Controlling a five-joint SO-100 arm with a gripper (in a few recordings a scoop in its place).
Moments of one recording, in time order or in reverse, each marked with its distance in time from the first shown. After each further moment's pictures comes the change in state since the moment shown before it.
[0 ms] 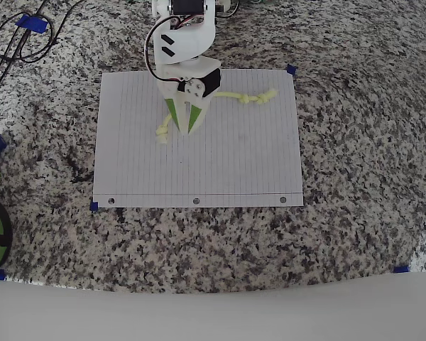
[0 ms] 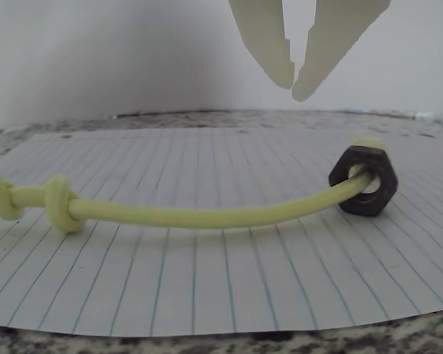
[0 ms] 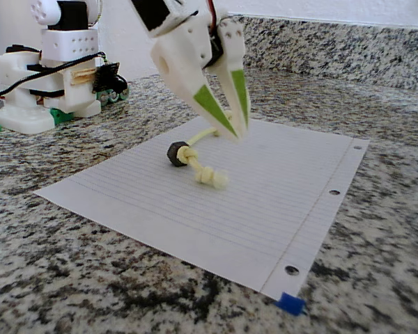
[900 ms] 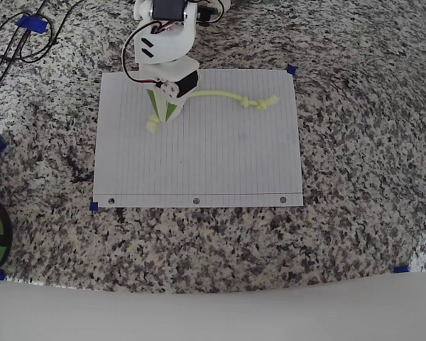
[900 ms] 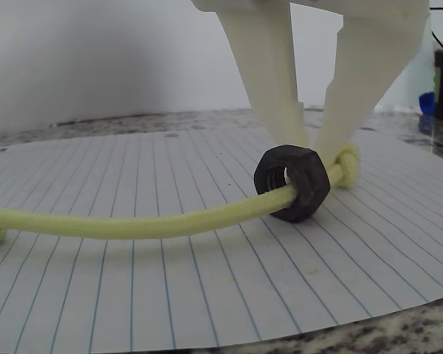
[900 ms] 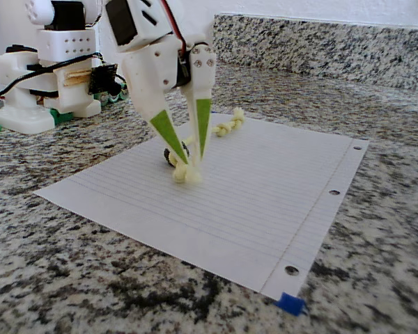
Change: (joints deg) arm 6.9 -3.6 -0.4 9.7 0.0
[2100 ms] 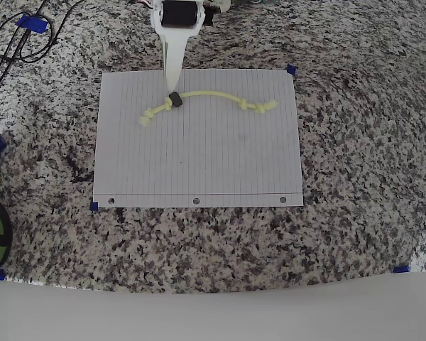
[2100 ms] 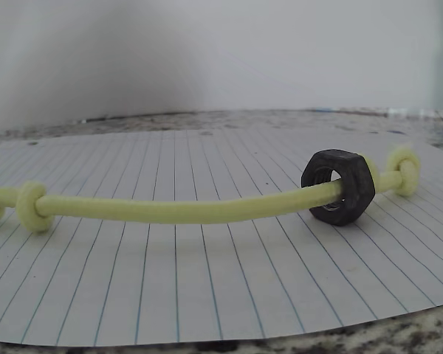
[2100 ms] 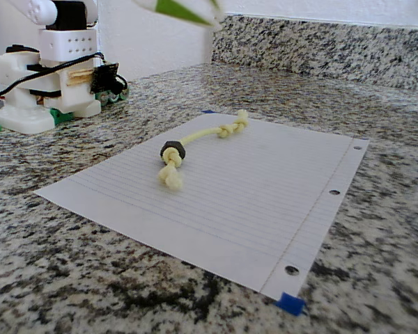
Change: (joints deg) arm -3.8 52.6 8.4 10.5 -46.7
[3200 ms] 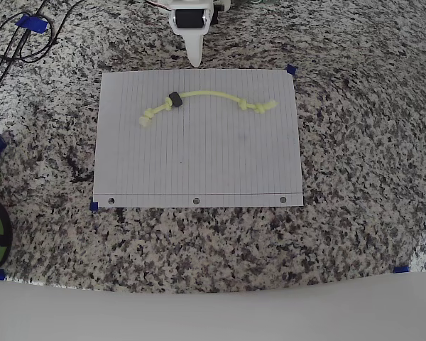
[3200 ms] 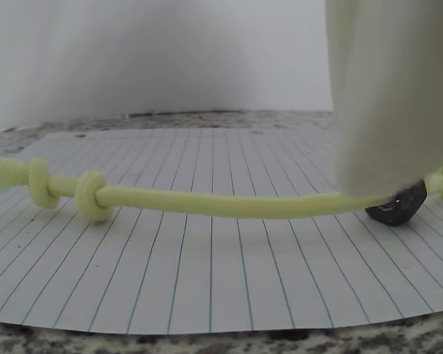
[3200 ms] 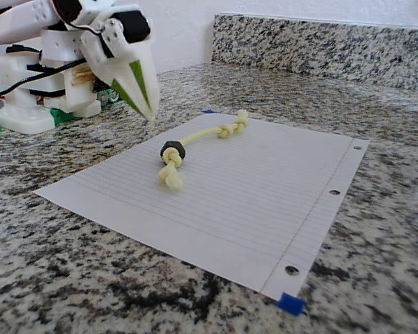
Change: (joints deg) arm -5.0 35.0 25.4 32.9 -17.6
